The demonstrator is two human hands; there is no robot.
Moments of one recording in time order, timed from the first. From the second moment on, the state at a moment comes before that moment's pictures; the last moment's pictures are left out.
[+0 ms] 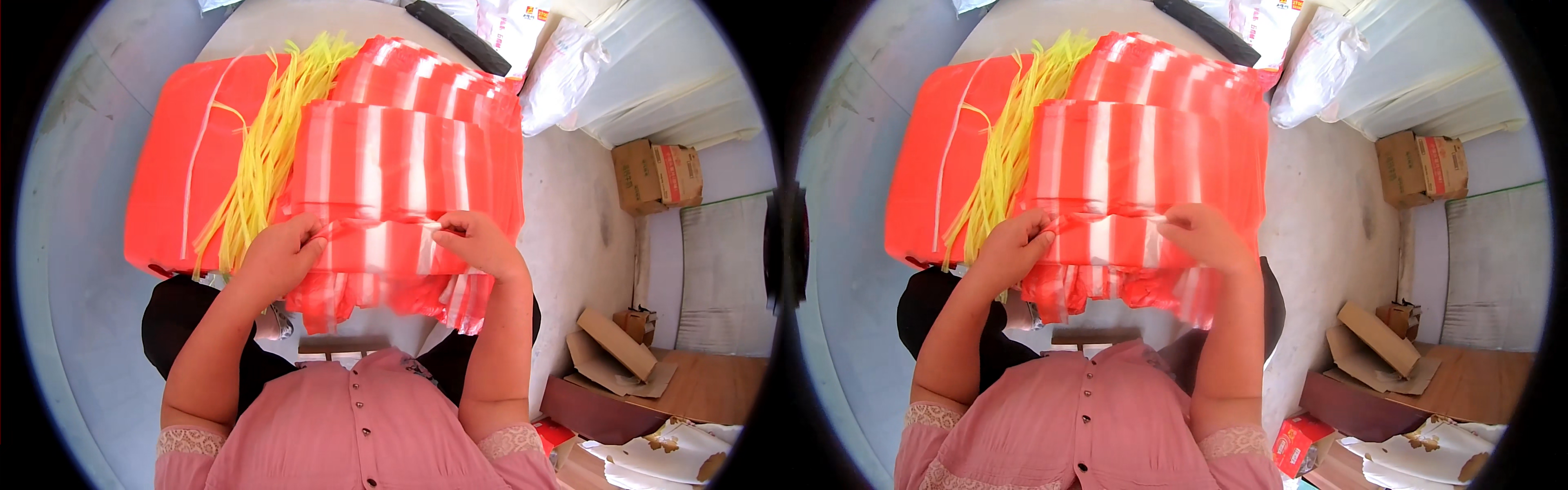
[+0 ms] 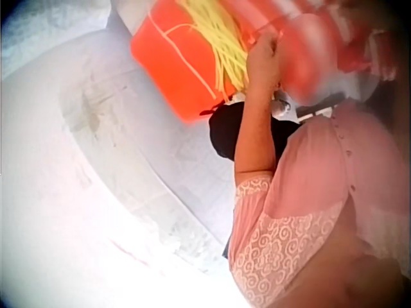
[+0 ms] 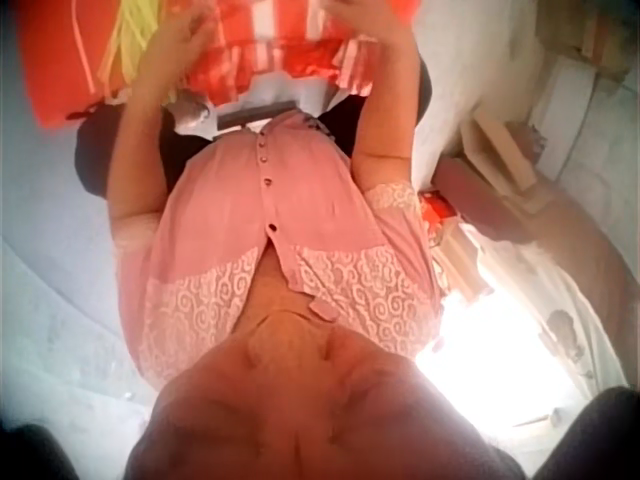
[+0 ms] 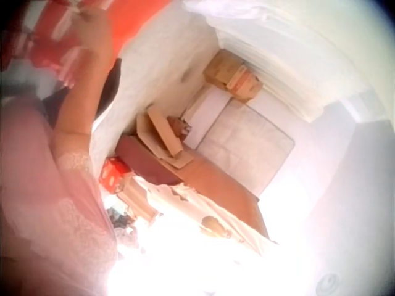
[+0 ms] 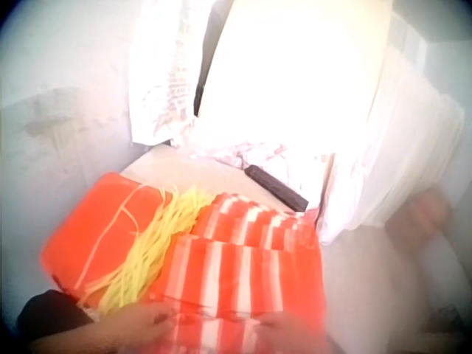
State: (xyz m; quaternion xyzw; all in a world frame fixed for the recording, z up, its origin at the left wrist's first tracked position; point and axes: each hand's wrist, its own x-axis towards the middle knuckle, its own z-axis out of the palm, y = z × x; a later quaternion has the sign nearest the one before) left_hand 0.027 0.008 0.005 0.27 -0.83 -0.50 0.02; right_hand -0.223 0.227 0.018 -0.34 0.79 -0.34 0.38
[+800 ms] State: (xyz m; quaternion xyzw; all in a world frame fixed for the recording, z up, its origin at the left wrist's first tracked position) left_hand 0.054 0.020 -0.005 0.15 -0.90 -0.40 0.08; right_hand -0.208 0.306 0.016 -0.37 0.81 -0.38 0.26
